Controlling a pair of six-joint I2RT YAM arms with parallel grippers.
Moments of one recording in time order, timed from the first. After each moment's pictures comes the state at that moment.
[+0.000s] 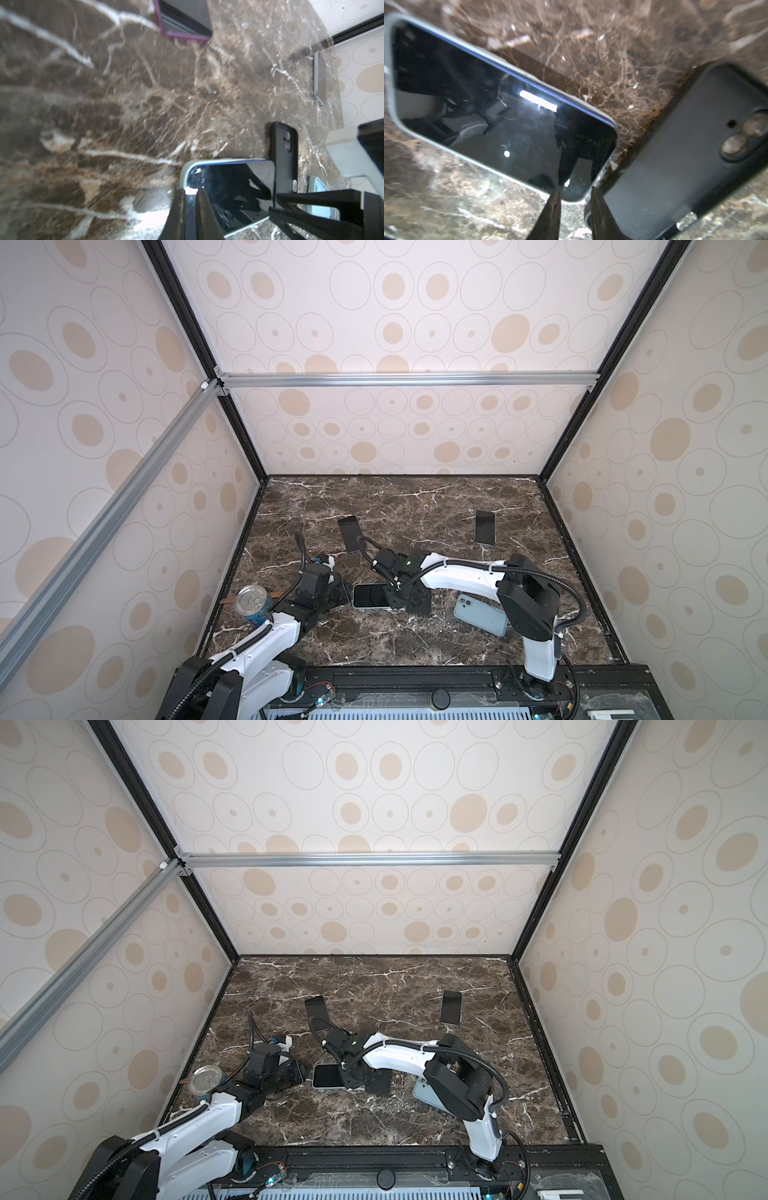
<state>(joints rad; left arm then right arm) -0.36 1.03 0.31 -0.04 0.18 -0.65 1.02 1.93 1.39 -0.81 0.05 0.56</state>
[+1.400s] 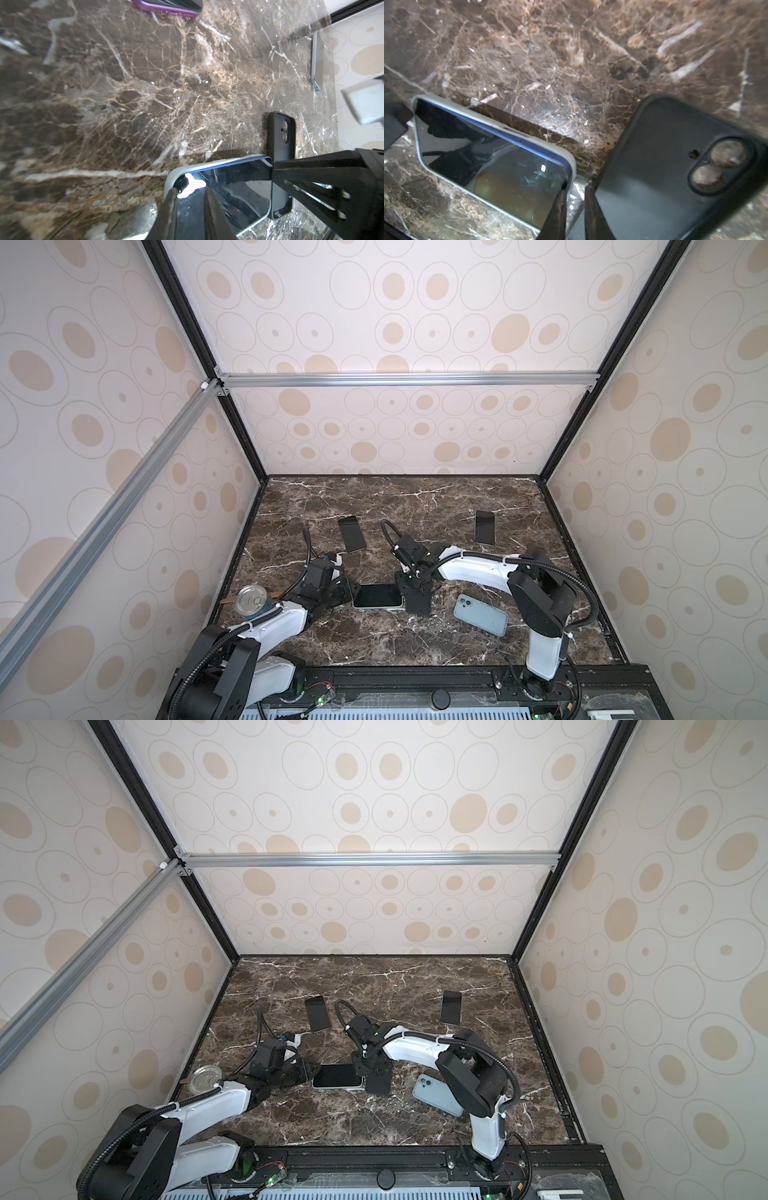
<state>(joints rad) -0.33 1.20 0.32 0.07 0.30 -0.64 0.87 1.89 1.25 -0.61 -0.08 0.60</state>
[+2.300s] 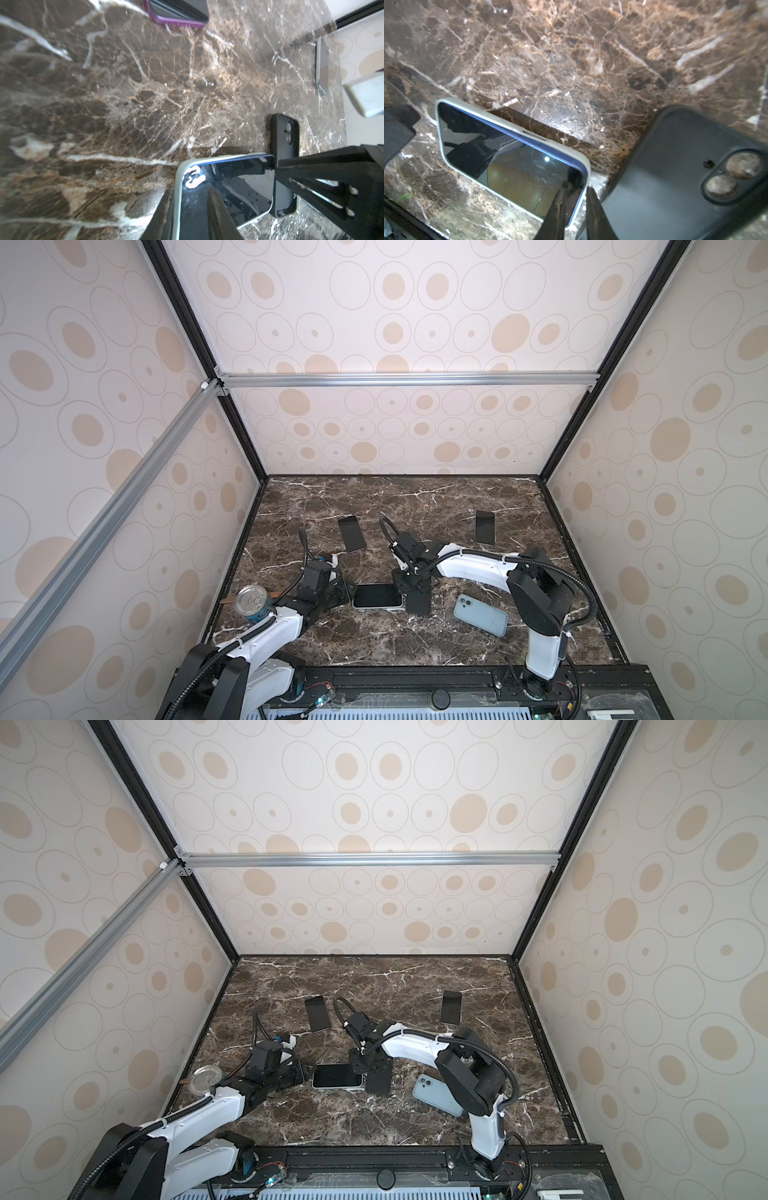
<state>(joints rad) -0.33 1.09 0.32 -0.03 0.23 -0.63 0.87 1.90 1.29 -0.63 -0.12 0.58</state>
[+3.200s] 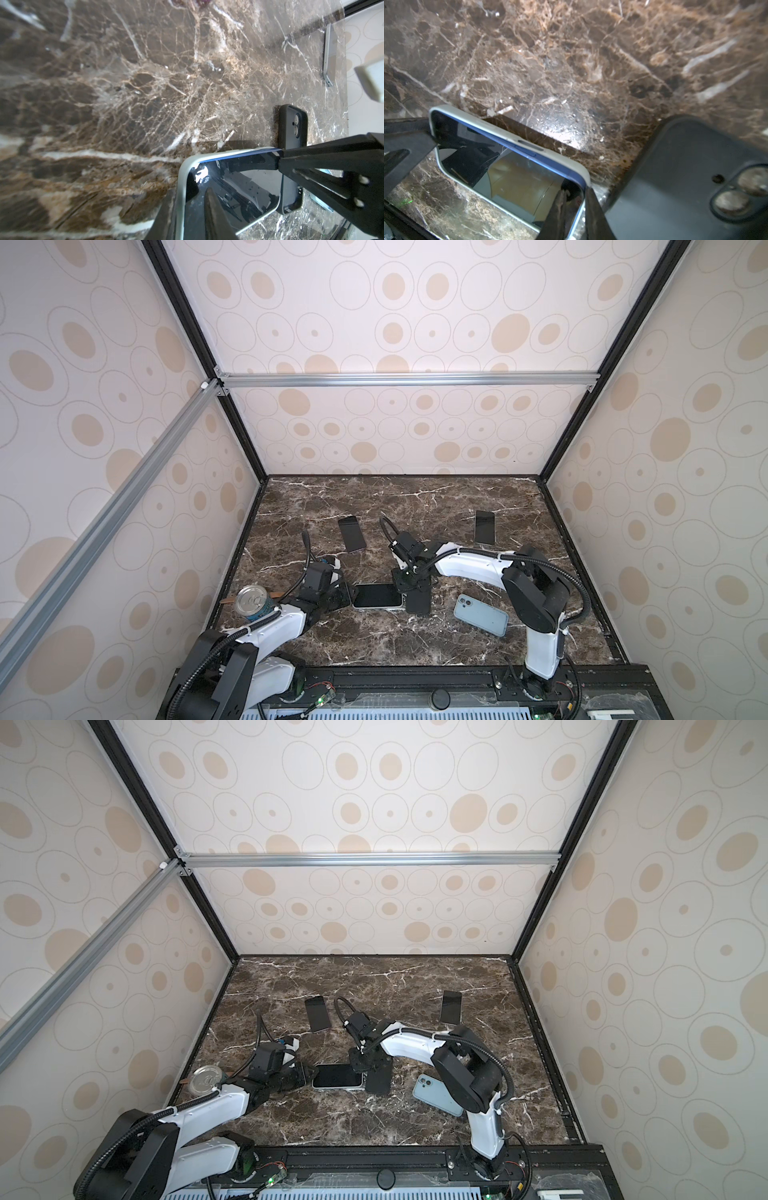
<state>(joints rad) -0.33 1.18 0.30 0.03 0.28 -0.63 0.86 1.93 1.29 -0.60 -0.14 0.59</state>
